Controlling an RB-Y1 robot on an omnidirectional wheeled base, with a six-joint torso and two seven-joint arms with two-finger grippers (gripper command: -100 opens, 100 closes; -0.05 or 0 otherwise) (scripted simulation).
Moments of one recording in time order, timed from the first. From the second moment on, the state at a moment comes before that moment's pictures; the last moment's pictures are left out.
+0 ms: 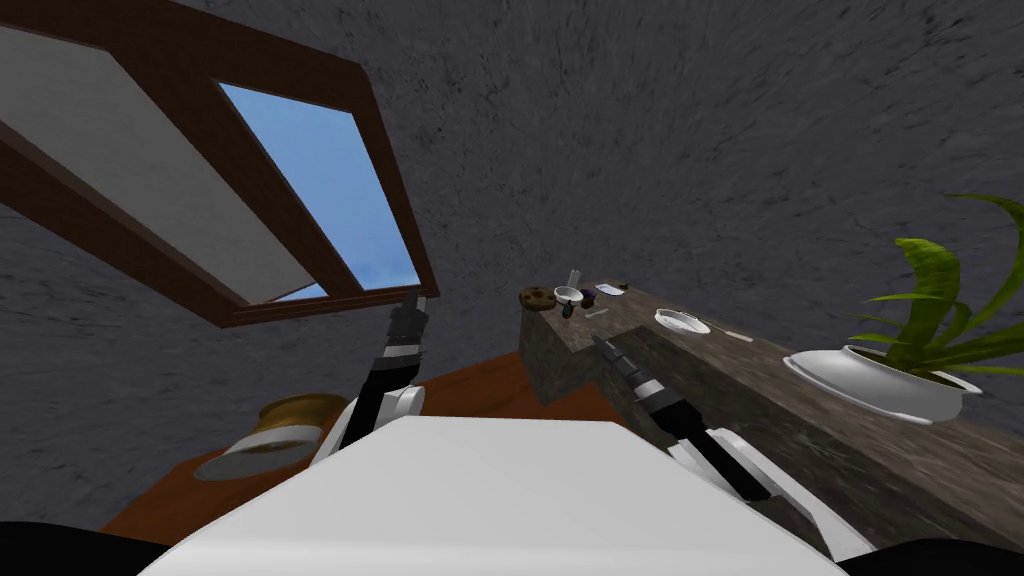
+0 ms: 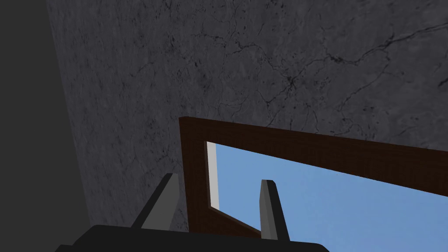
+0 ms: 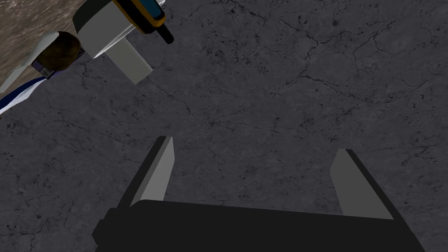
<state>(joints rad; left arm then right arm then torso) 0.46 0.03 0.04 -2.25 -0.02 -0.37 -0.11 0.65 -0.71 -0.07 -2.01 0.06 -0.34 0.20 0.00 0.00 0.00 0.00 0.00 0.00</state>
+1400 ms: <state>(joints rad) 0.46 0.03 0.04 -2.25 -0.02 -0.37 -0.11 0.48 -1.02 0.06 -1.71 0.39 -0.22 0.18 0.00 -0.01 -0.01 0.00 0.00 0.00</state>
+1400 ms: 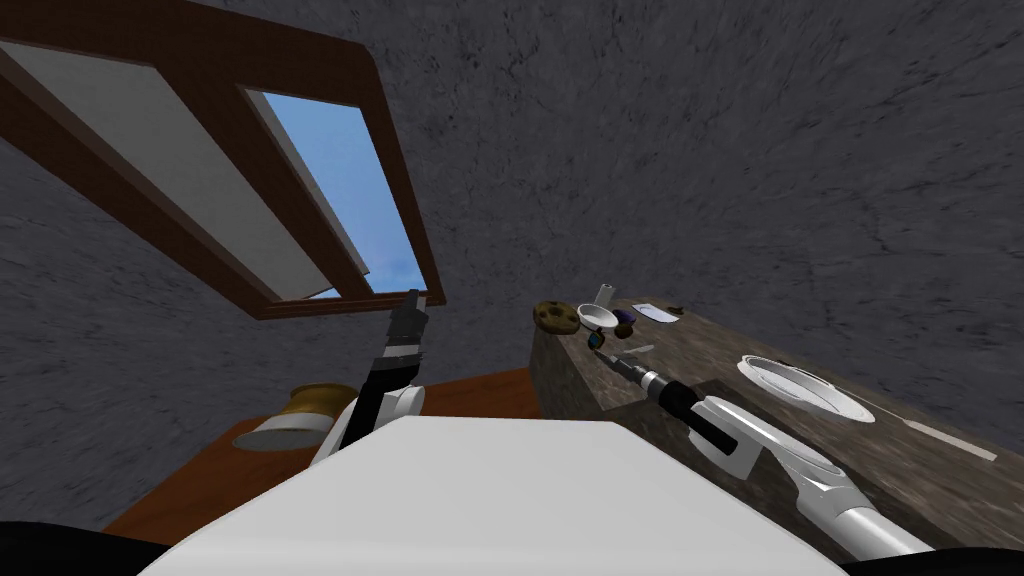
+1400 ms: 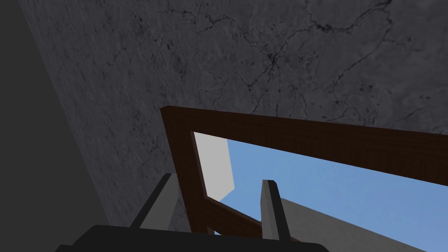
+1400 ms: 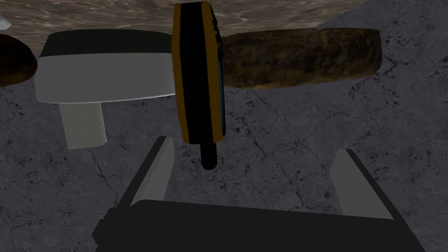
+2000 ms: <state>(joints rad) 0.46 0.03 0.04 -2.25 -0.02 -0.37 -0.11 0.45 -1.05 0.08 -1.66 0.45 -0.21 0.17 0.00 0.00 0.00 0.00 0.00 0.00</state>
